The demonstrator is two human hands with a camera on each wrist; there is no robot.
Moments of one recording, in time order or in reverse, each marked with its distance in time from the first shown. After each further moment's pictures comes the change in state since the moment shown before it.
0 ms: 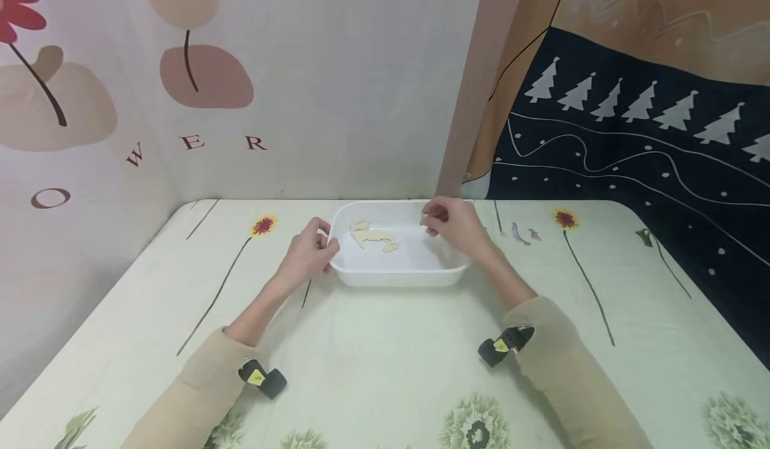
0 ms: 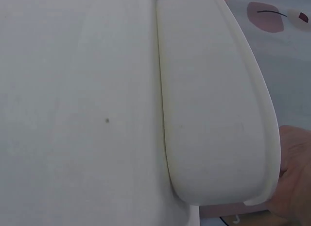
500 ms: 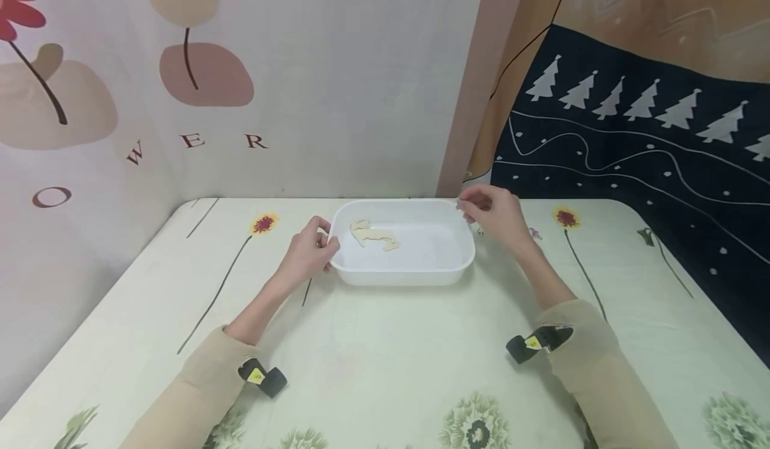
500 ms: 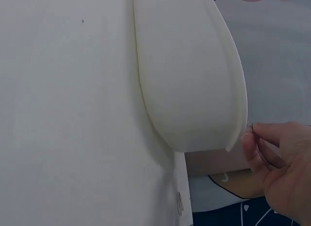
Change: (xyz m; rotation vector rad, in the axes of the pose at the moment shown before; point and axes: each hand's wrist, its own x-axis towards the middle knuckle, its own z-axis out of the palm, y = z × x) left_hand 0.000 0.001 0.001 -0.005 0.005 0.001; right_hand -0.018 0.021 -0.046 0.002 0.175 0.029
